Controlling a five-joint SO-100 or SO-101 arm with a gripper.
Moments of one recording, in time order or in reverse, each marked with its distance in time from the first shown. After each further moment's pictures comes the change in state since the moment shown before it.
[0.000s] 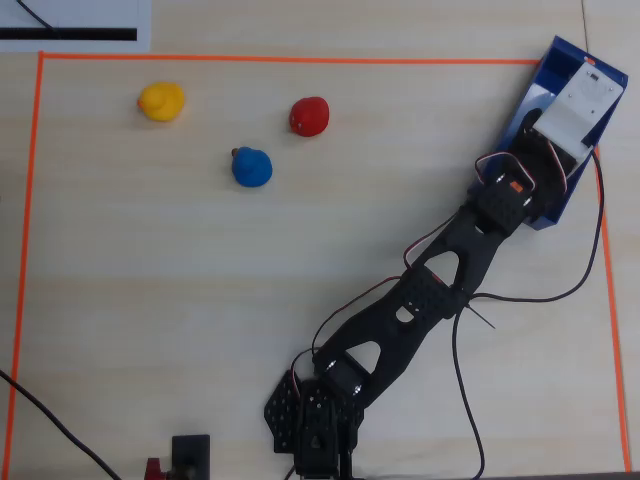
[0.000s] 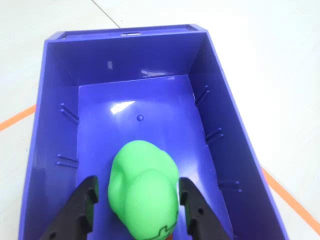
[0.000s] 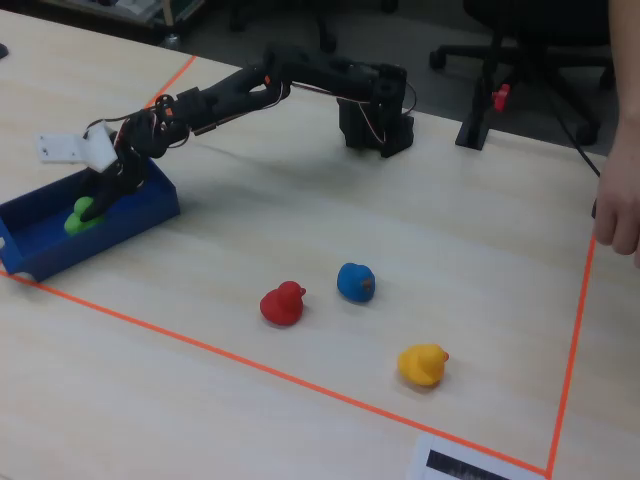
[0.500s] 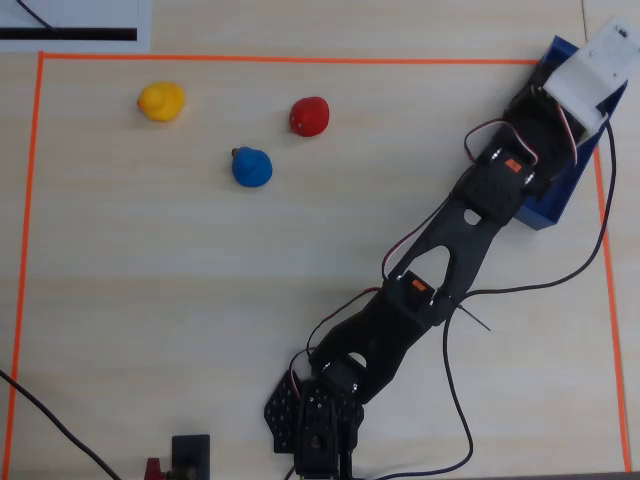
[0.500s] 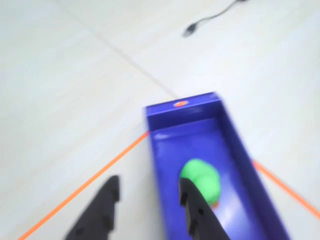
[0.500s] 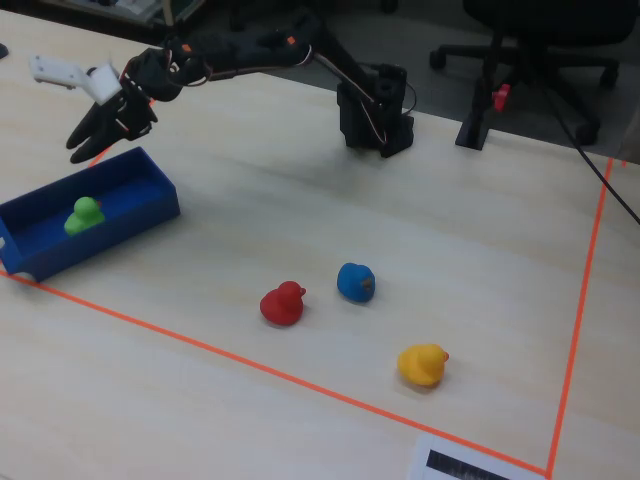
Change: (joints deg) arm -6.3 29.6 11.8 12.4 11.9
